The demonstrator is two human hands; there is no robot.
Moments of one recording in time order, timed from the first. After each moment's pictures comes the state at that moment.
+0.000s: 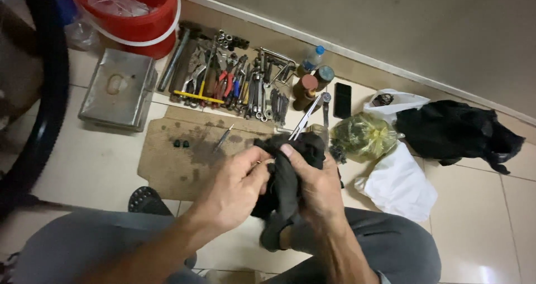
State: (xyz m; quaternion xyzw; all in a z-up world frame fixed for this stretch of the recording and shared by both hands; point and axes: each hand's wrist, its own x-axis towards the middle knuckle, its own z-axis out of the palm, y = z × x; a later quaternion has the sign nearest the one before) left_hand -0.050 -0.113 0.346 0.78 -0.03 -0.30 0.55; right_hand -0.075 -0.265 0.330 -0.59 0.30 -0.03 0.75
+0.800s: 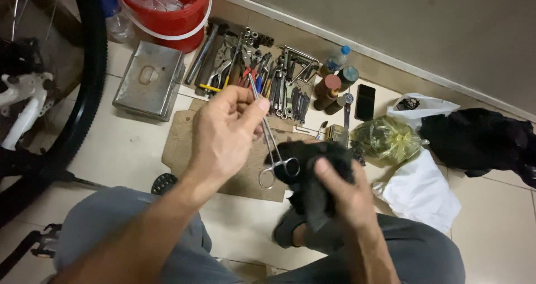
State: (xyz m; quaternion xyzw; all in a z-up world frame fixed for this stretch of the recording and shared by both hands) left_hand -0.021 -0.084 0.360 0.74 0.01 -0.04 0.67; right_hand -0.092 -0.286 0.337 -0.70 0.21 0.03 0.69
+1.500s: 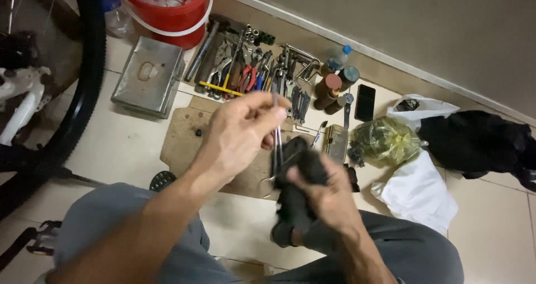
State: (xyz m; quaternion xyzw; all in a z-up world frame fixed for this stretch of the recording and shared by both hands) left_hand -0.018 -0.085 0.366 0.72 -0.01 -0.15 0.68; right_hand -0.092 -0.273 0.313 -0.72 0.10 0.04 0.68
